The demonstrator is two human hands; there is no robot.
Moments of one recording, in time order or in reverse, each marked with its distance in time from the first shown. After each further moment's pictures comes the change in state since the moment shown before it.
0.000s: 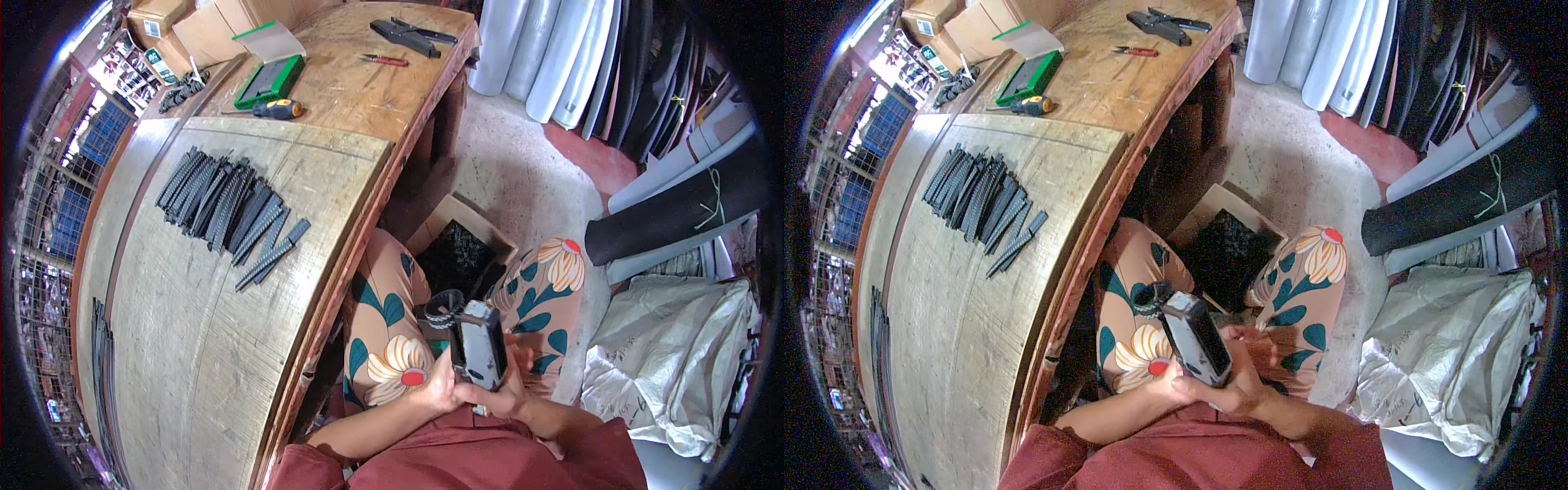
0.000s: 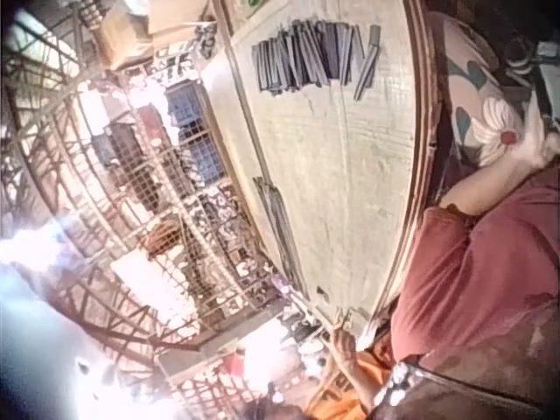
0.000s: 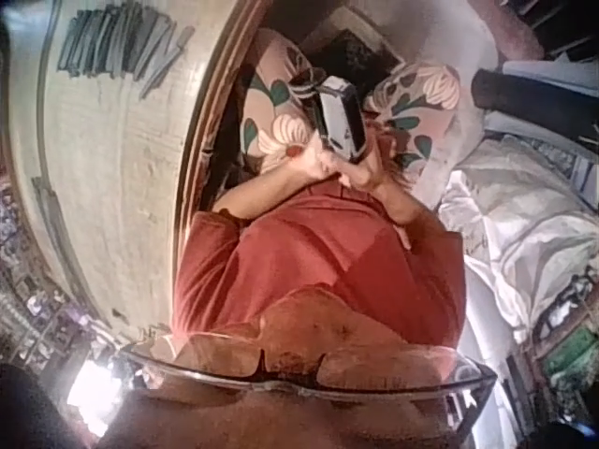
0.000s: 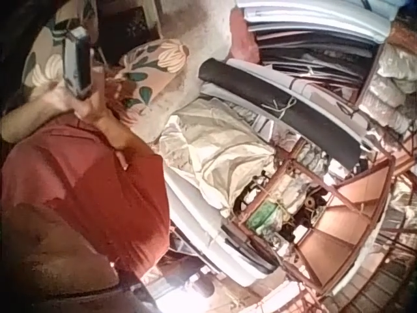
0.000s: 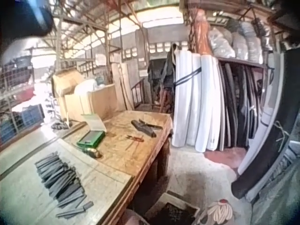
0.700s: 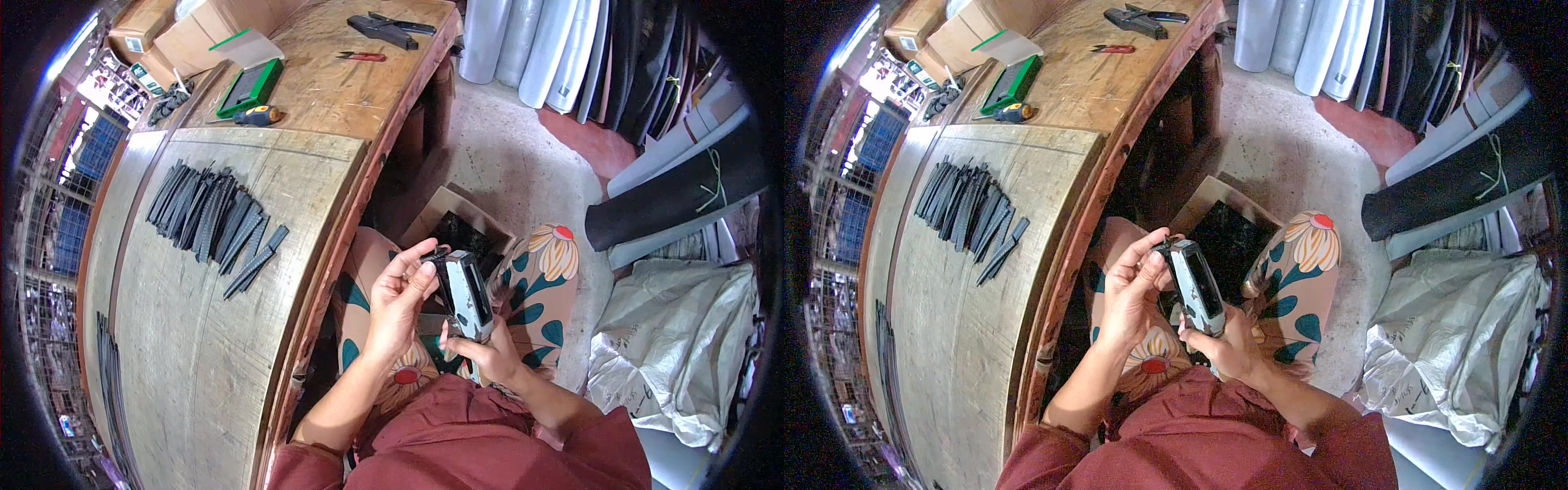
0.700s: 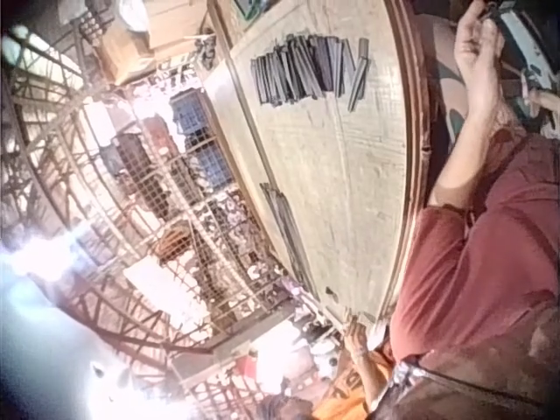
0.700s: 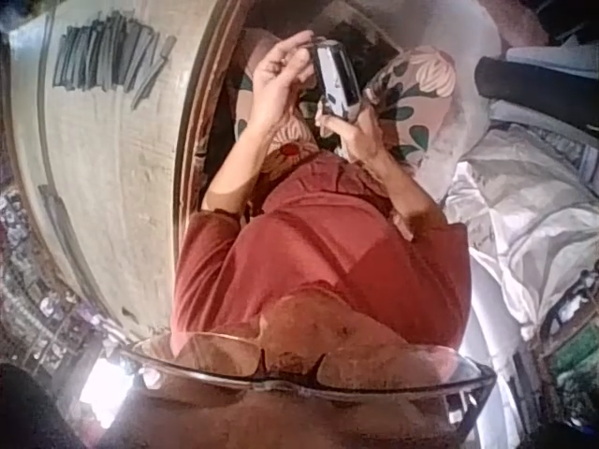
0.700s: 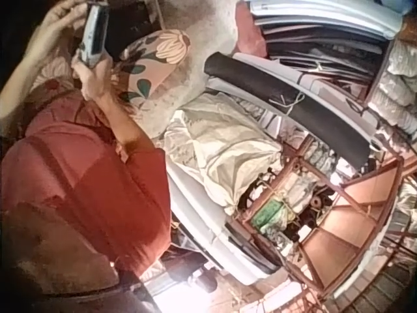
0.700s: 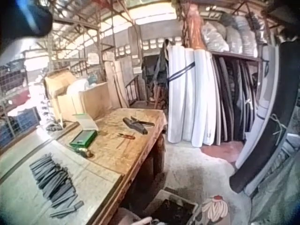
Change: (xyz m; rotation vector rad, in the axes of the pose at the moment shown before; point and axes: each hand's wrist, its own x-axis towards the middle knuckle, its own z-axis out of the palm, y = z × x) left_hand 0.036 0.111 0.019 0.568 0.253 0.374; right_hand 0.036 0.011 -0.023 0.059 0.055 0.247
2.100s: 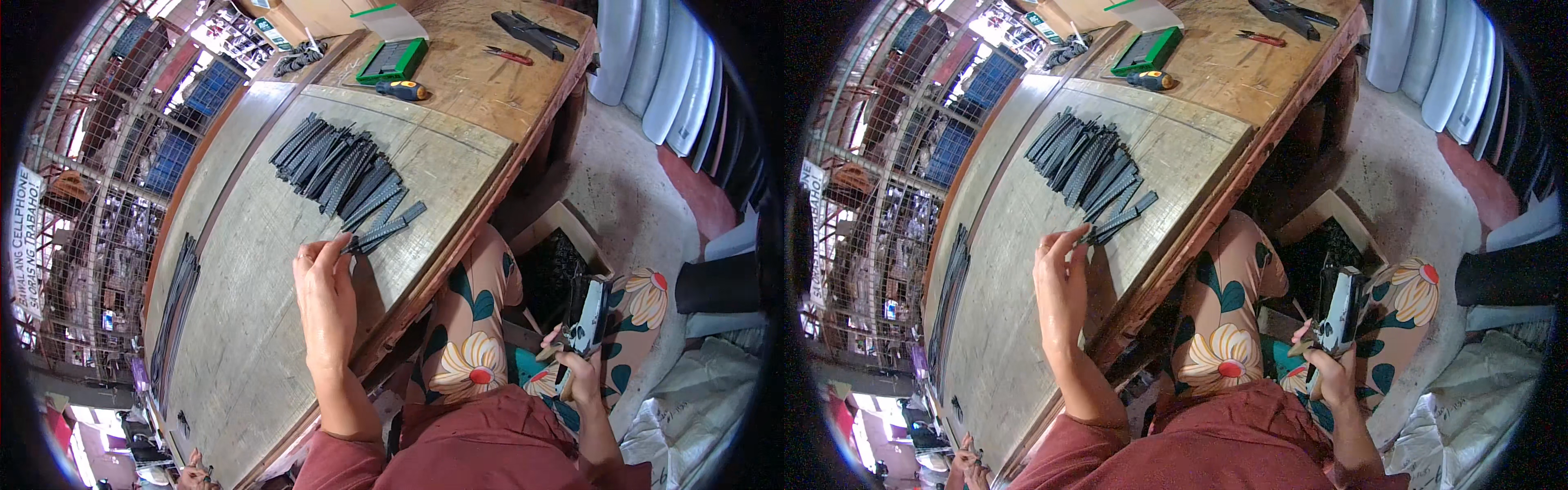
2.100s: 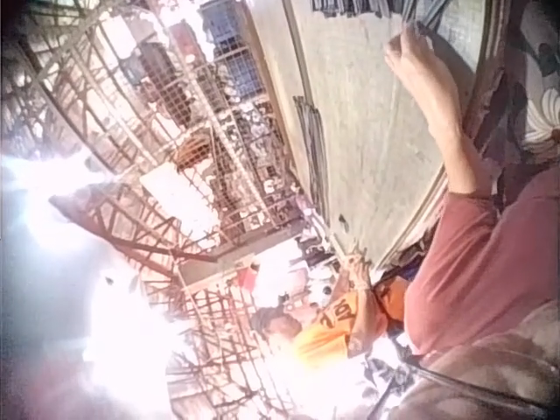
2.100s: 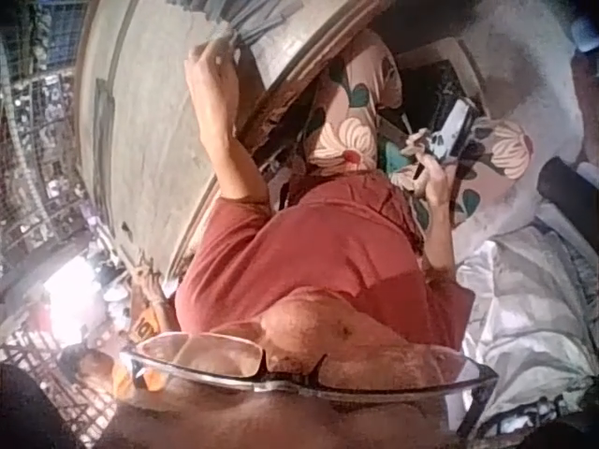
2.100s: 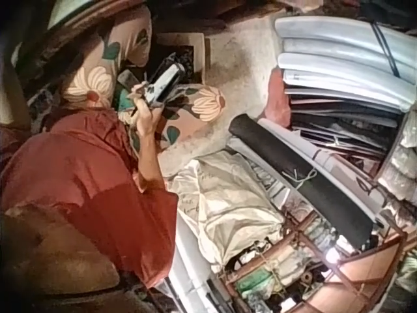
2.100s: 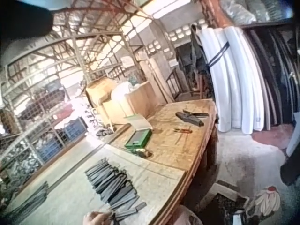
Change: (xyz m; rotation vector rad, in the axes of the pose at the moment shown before) left_hand -0.078 0.144 -0.066 1.580 0.889 0.374; right_hand 0.007 0.019 -0.028 0.199 0.076 -0.023
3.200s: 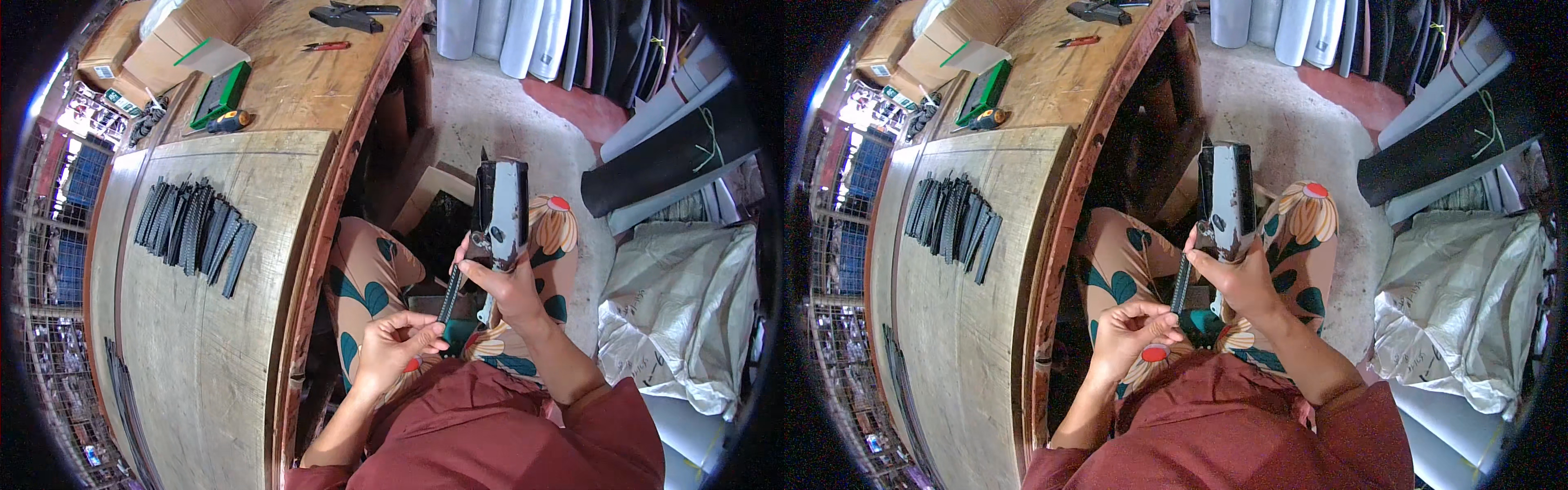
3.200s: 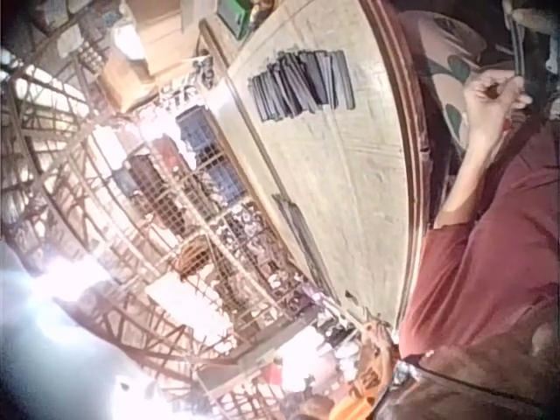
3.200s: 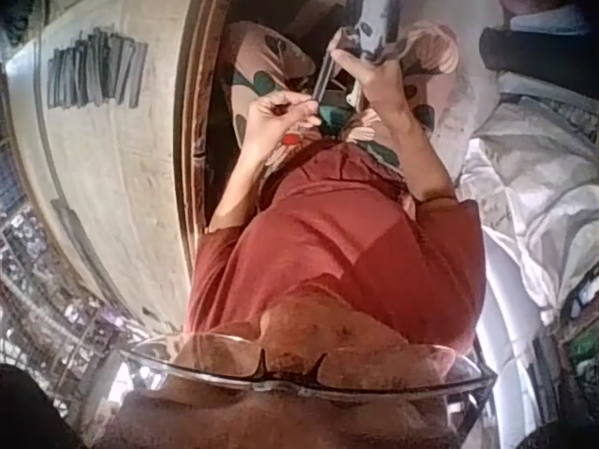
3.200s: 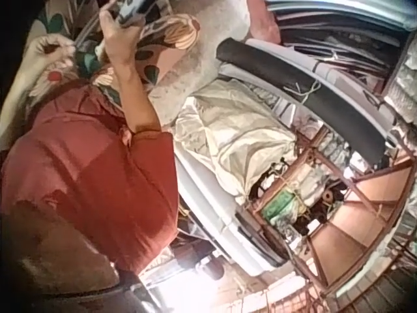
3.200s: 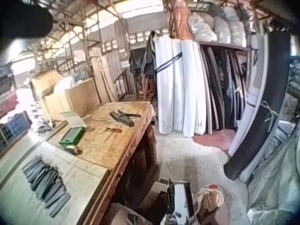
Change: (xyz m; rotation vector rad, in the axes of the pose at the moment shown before) left_hand -0.103 0.061 0.097 -1.223 -1.194 -0.476; right_hand 0.029 -0.046 0.019 -0.111 0.168 -0.316
